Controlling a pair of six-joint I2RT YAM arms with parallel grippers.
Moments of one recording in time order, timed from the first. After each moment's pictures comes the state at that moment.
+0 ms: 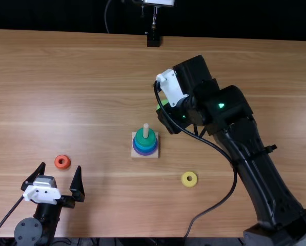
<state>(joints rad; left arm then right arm) -0.07 0.01 0.03 -0.09 0.06 -0.15 0.49 1.83 1.98 -1.23 -0.11 -0.20</state>
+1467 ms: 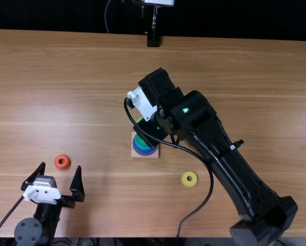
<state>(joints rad) -0.07 0.01 0.03 -0.09 0.06 -0.15 0.62 1.92 1.98 -1.26 -0.11 -0.18</state>
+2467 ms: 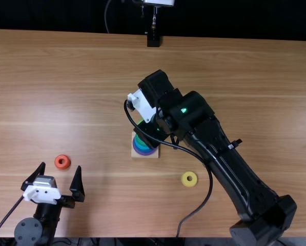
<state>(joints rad) -0.07 0.01 0.03 -0.09 0.06 -0.15 0.62 1.92 1.95 -1.25 -0.11 -0.18</state>
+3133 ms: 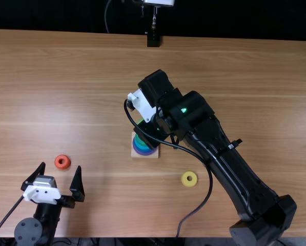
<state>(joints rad) -0.07 0.01 0.03 -0.09 0.06 -0.15 0.62 1.92 1.96 -1.25 -0.11 -0.18</state>
